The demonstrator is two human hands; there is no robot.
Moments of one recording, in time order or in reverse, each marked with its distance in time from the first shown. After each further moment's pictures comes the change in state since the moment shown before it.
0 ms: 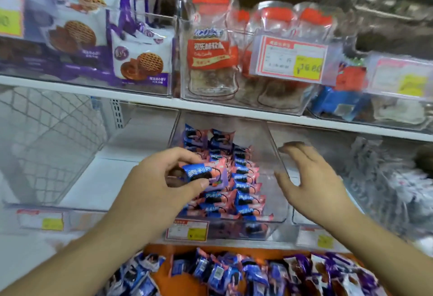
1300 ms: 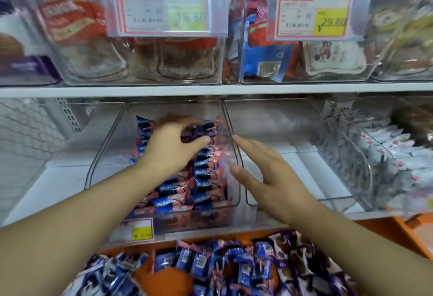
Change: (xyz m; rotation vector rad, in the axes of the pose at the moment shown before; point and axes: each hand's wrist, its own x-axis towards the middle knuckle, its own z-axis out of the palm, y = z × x) left_hand 0.121 -0.010 0.123 0.332 -0.062 0.233; right_hand -0.031 0.042 0.020 0.428 -0.132 -0.010
